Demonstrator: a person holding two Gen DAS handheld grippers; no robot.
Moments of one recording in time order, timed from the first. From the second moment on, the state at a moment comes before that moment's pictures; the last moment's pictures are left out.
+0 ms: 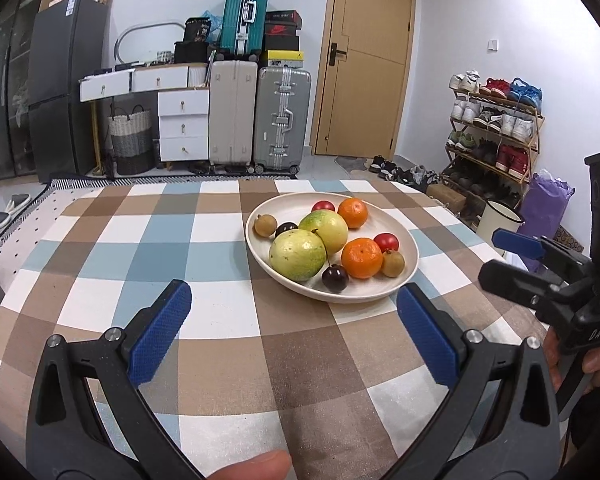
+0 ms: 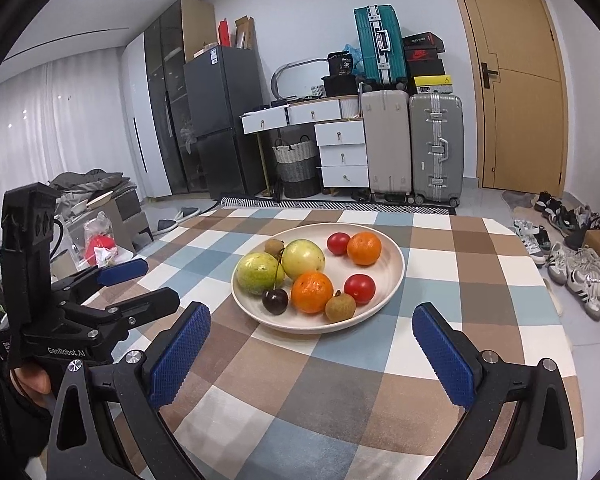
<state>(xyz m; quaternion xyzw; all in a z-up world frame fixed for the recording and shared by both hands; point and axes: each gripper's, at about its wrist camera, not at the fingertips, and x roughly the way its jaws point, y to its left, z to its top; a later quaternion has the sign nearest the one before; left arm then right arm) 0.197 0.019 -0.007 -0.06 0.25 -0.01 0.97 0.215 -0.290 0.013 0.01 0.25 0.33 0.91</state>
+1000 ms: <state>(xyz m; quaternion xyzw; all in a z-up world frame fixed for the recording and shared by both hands) 0.196 0.023 -0.007 -0.07 0.25 -0.01 0.97 0.210 -0.287 0.008 0.00 0.25 0.33 0.91</state>
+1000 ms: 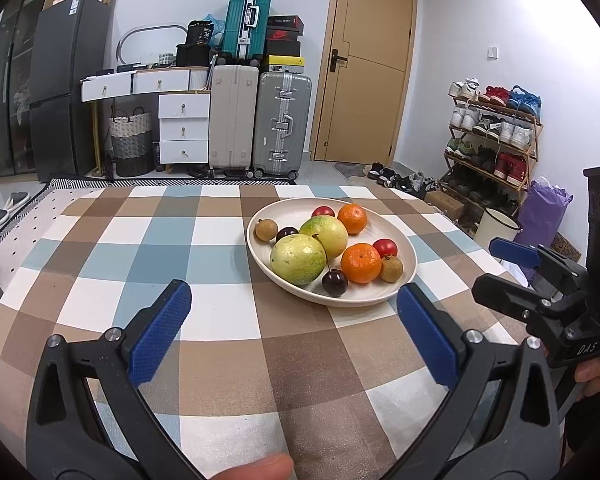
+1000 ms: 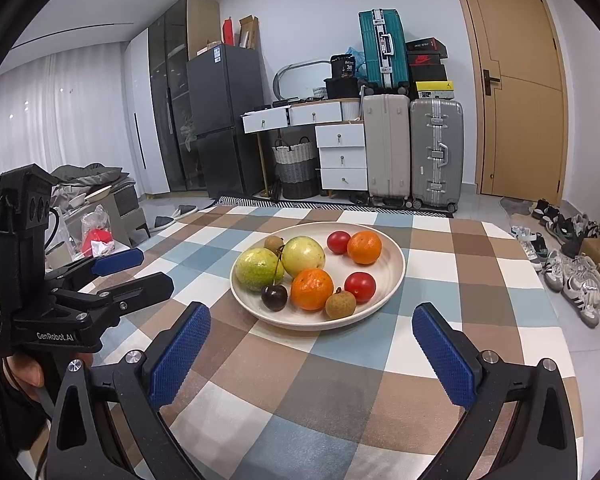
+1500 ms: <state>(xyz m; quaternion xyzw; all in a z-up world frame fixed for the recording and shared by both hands) 0.196 0.023 -0.008 -0.07 0.25 -0.01 0.97 0.210 -0.287 0.008 0.00 0.25 0.33 0.91</state>
